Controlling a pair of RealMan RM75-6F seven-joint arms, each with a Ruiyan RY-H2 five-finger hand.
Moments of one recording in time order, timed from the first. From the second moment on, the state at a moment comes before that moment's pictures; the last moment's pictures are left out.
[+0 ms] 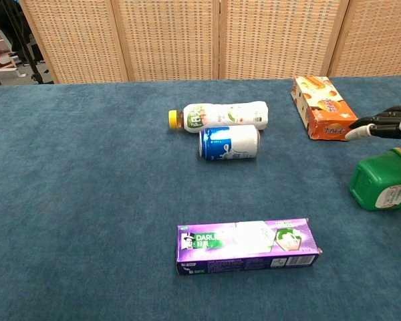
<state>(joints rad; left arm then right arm) -0.10 -1.13 -0.05 -1.55 1.52 1.51 -0.07 0.60 -1.18 -0.05 -1.42 -1.57 0.96 -0.10</state>
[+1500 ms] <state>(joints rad) -0.11 -1.13 -0.05 -1.55 1.52 1.50 -0.08 0.59 -1.31 0.03 -1.40 -1.48 1.05 0.29</state>
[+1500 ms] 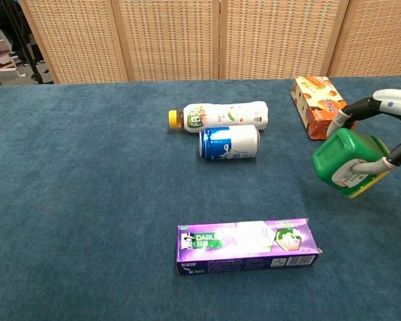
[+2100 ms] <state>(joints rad) -0.11 -1.14 -0.05 -1.55 1.51 1.48 -0.07 0.49 -1.63 0.02 -0.80 -1.54 1.19 0.90</state>
